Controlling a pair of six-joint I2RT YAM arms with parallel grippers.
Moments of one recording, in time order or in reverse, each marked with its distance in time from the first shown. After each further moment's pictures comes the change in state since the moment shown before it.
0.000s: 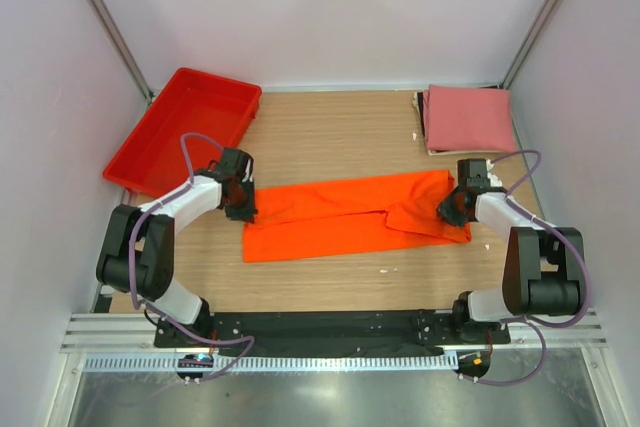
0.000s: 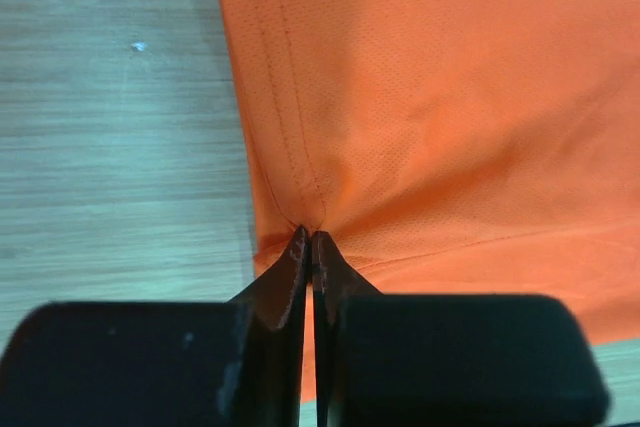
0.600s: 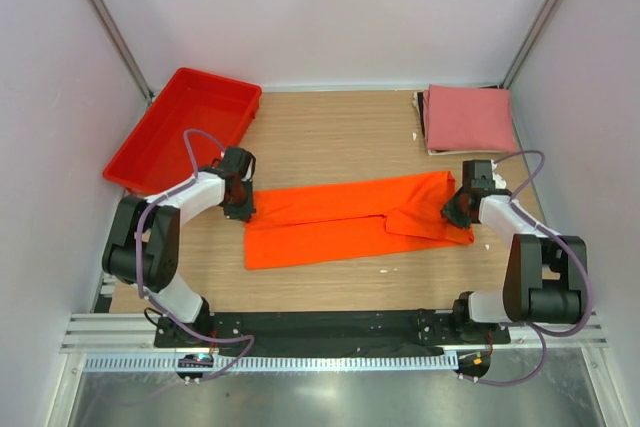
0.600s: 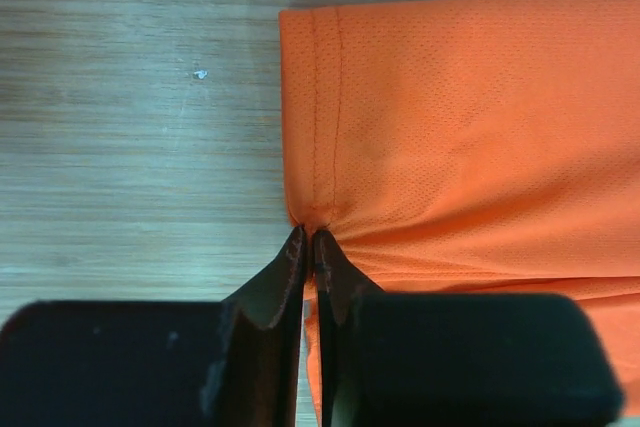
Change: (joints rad) left arm 0.000 0.061 0.027 -0.008 -0.109 0.018; right arm -0.027 -0.035 -0.009 -0.021 0.002 -0.056
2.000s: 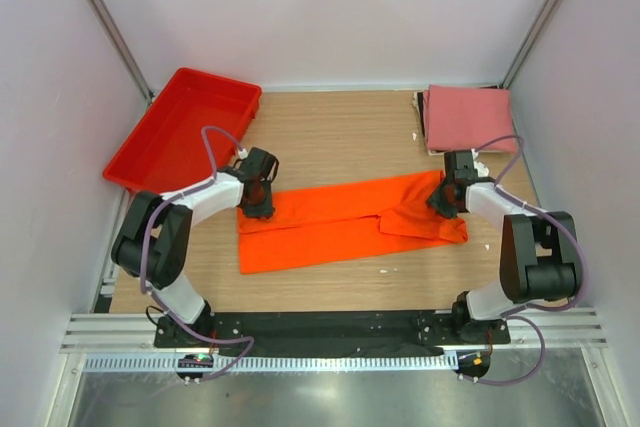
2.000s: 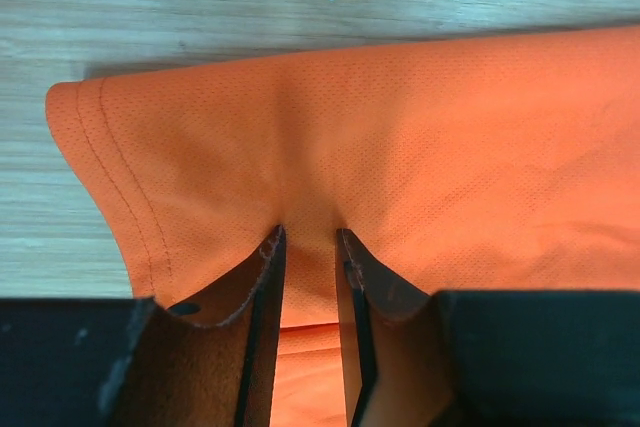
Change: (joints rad) left arm -0.150 0.053 0.046 0.045 -0.074 -0.132; right arm 0.116 0.130 0.098 0.033 0.026 0.015
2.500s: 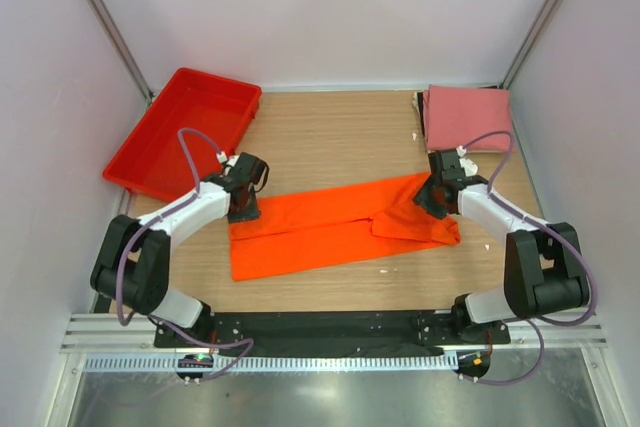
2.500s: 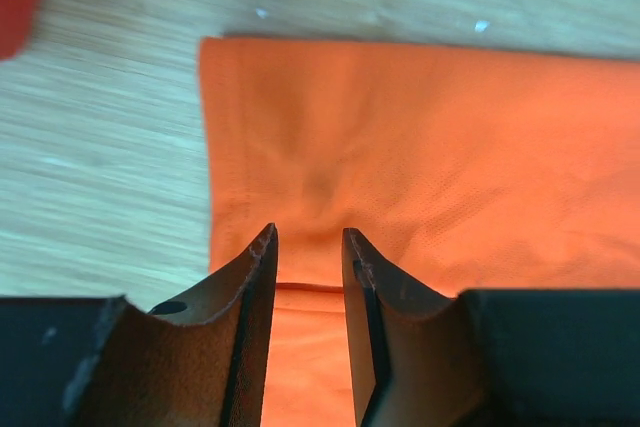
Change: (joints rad) left arm 0.006 -0.159 -0.074 -0.110 -0.173 -0.110; right arm 0.109 -0.083 0.003 -0.058 0.053 0.053
